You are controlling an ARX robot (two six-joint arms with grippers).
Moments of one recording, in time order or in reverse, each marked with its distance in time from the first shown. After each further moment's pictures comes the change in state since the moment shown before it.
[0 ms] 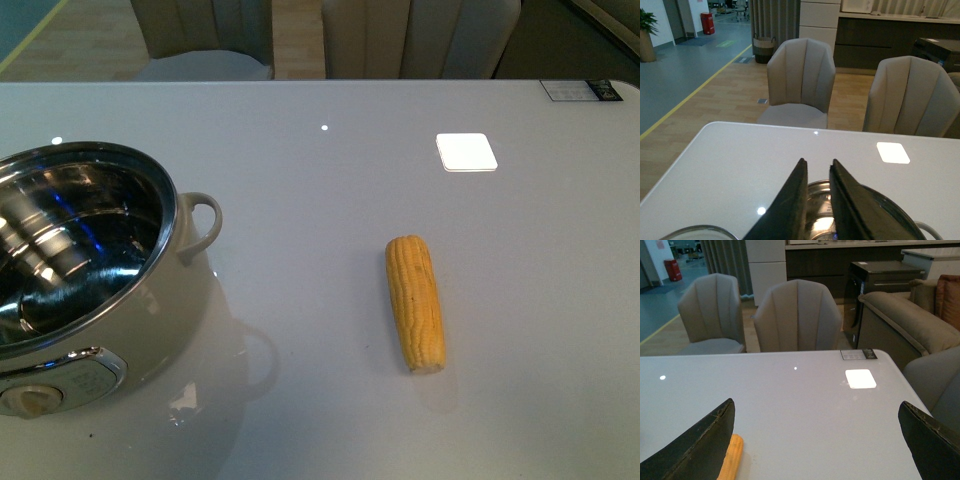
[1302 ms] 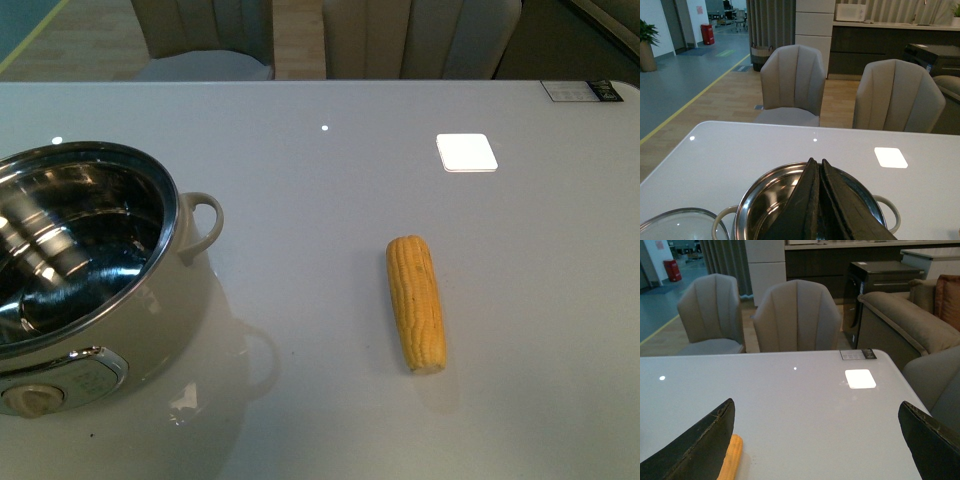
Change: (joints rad) left arm -0.359 -0.709 -0.117 -0.562 -0.346 0.003; right arm 0.000 0.000 0.000 0.000 0.001 0.000
